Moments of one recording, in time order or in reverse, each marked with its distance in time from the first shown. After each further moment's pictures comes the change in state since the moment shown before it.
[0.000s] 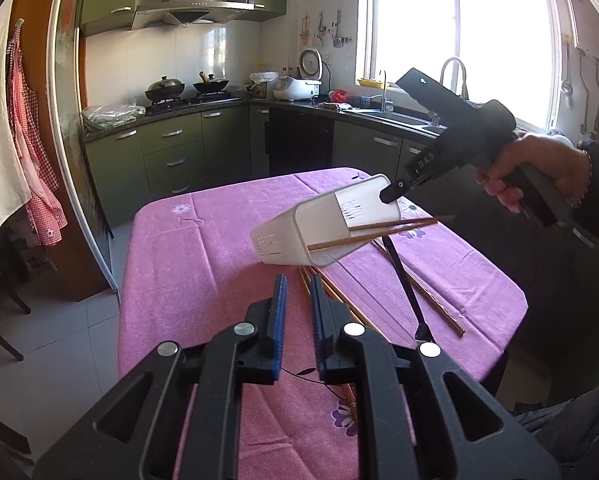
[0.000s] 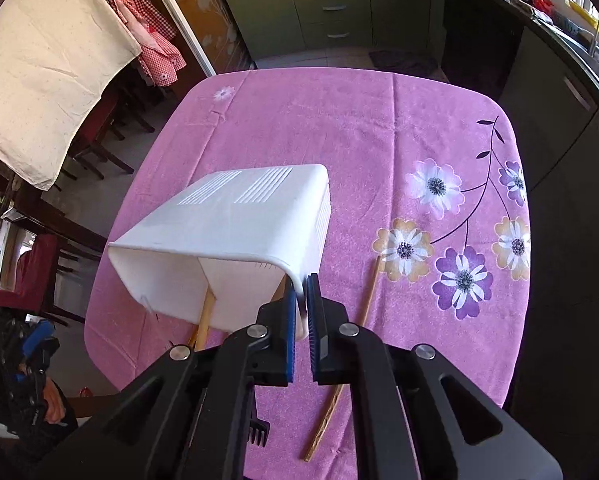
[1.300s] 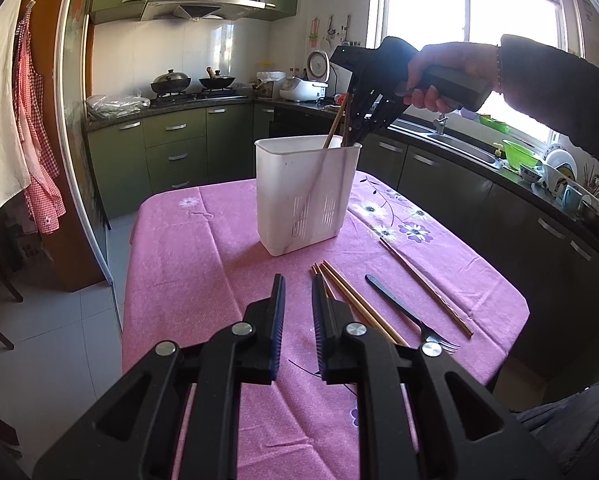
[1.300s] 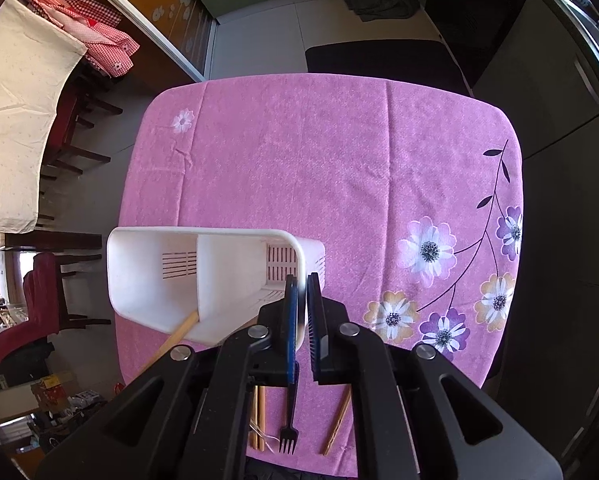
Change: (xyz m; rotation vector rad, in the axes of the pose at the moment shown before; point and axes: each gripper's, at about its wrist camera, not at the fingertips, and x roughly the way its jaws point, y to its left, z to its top) left arm 0.003 0.029 -0.009 -0.052 -0.007 -0.018; right arm 0.028 -0.011 0.155 0.141 0.270 -0.028
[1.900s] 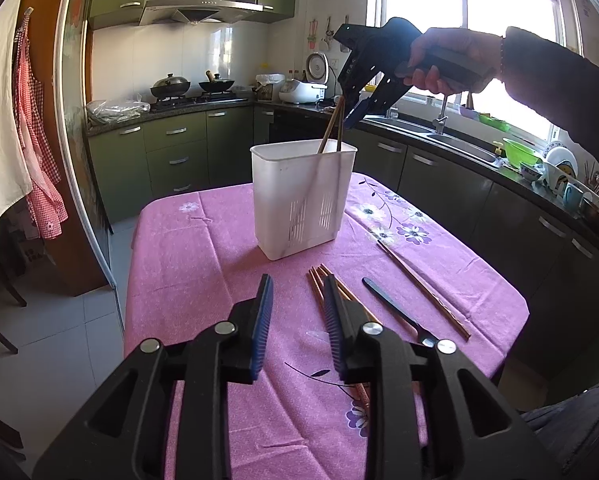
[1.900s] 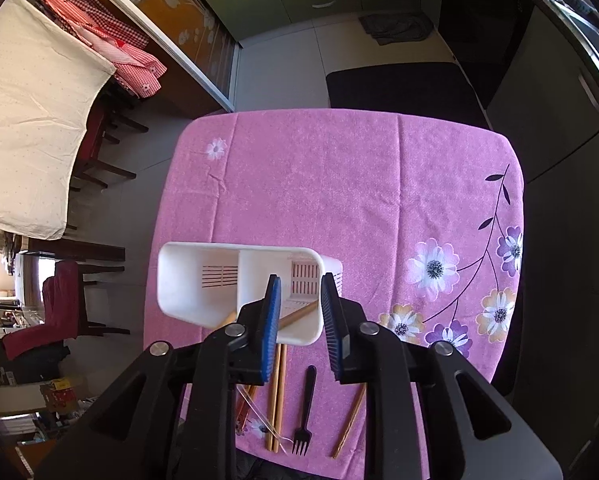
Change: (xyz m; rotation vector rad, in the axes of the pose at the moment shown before) left arm -0.003 -0.008 0.004 0.019 -0.009 0.013; right arm -0.053 0.002 -0.005 -0.024 -0.100 0.092
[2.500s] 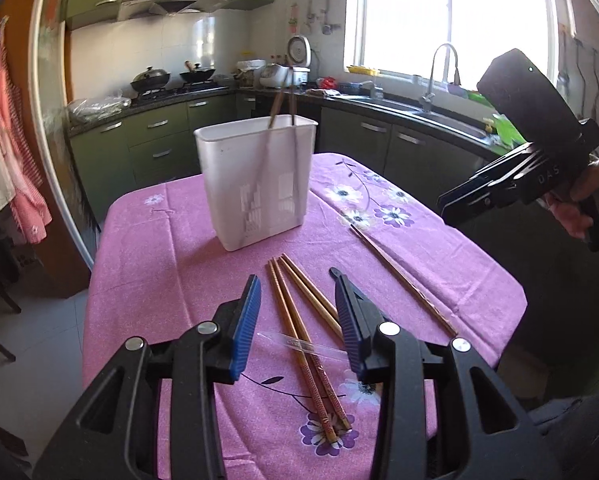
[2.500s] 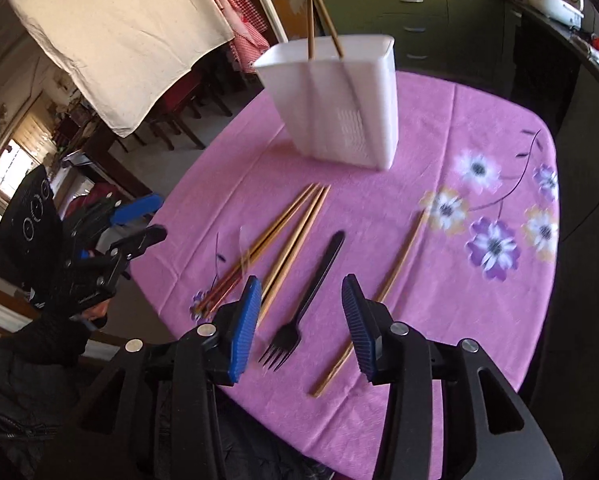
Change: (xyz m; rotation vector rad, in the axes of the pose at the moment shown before) left arm 0.038 -0.055 -0.004 0.092 0.064 -0.039; right arm 0.025 -0.031 -0.267 -0.354 -0.202 0.186
